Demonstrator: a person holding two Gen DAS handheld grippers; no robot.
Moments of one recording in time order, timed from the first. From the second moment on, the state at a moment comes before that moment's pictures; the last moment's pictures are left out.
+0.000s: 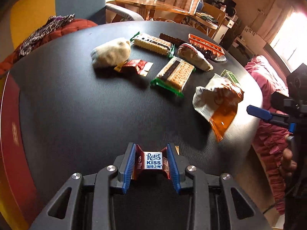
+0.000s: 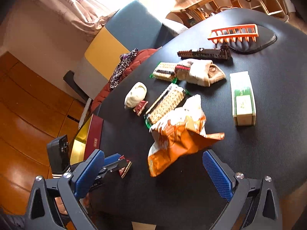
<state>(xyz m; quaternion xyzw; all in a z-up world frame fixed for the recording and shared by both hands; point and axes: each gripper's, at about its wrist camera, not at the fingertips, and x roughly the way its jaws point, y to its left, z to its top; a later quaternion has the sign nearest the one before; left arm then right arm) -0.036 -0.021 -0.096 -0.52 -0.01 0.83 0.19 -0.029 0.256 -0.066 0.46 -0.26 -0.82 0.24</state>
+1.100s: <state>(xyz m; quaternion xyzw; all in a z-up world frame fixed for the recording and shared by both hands) -0.066 -0.024 -0.087 -0.52 -0.05 0.83 0.18 -0.007 0.247 -0.074 0.47 -0.24 -0.82 0.23</state>
